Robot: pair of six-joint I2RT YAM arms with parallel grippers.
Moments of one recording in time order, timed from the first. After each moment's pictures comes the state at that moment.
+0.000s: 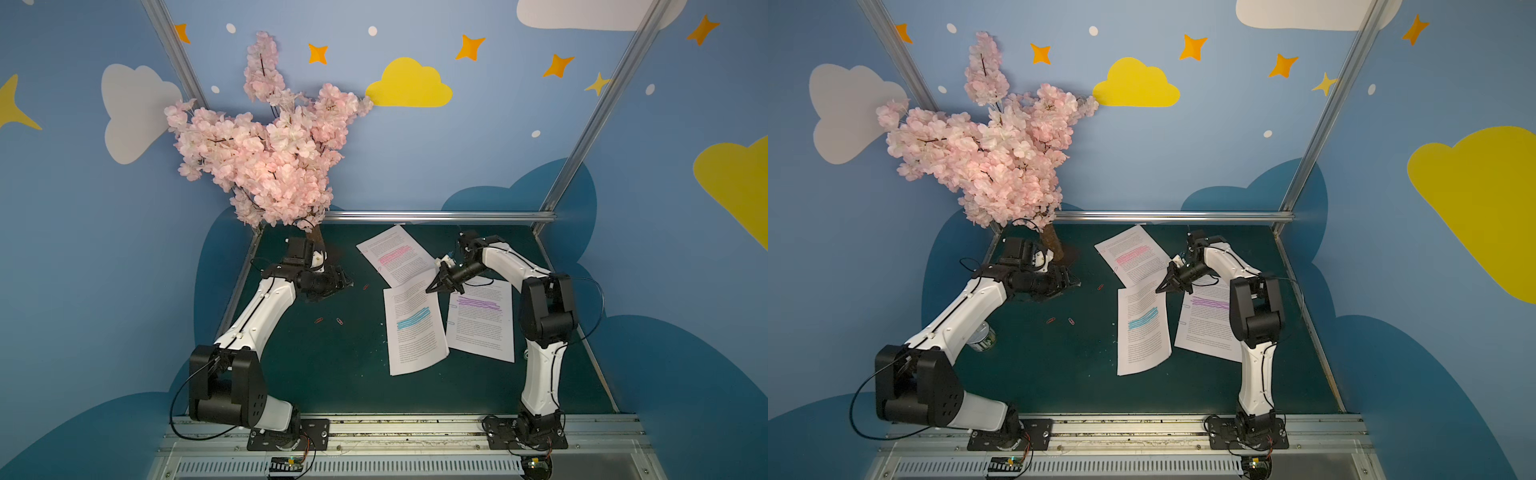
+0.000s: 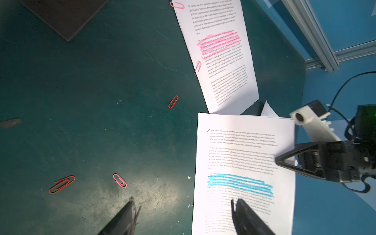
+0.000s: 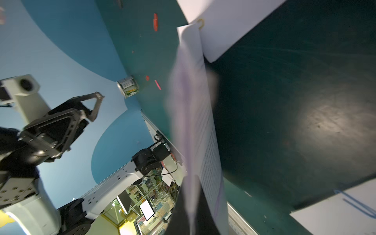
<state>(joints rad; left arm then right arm) -0.10 1.46 1.16 -0.71 0.43 -0.48 0.32 2.10 1.65 -1.06 -0.90 0.34</state>
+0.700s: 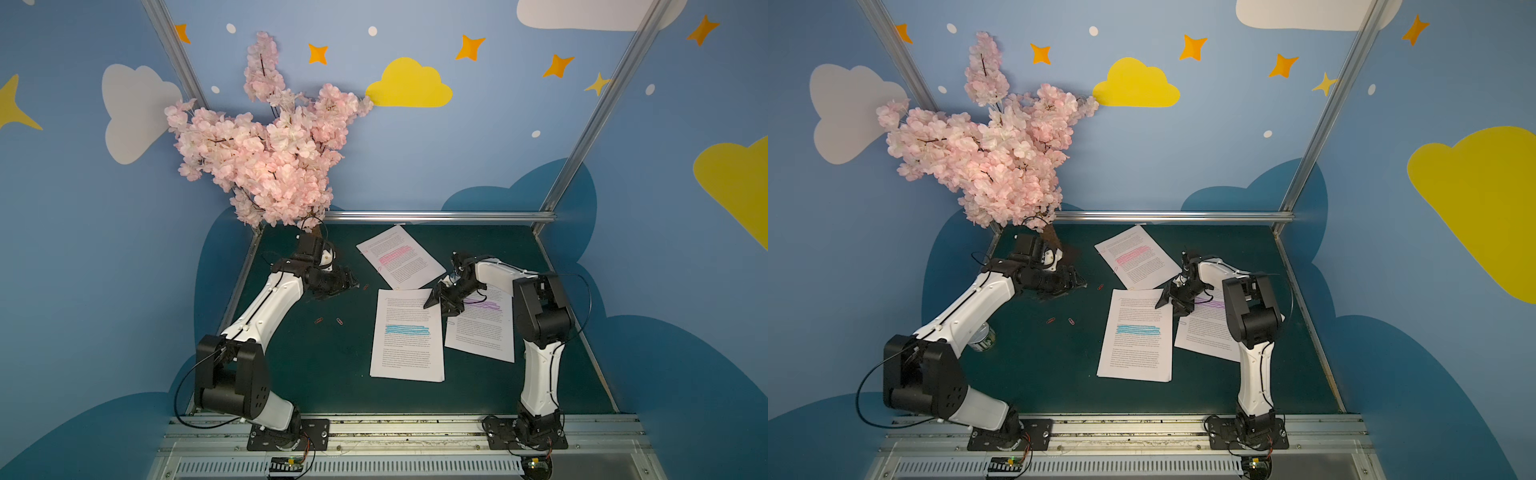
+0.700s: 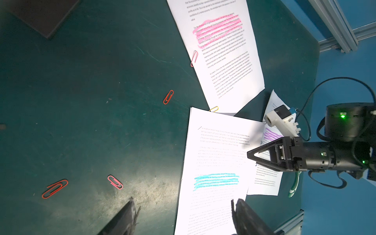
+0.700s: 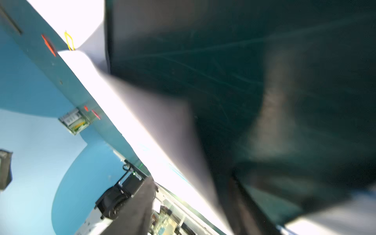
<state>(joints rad) -0.17 1.53 1.24 -0.75 0.39 -0.46 0.34 2.07 1.44 -0.89 -0.64 0.50</state>
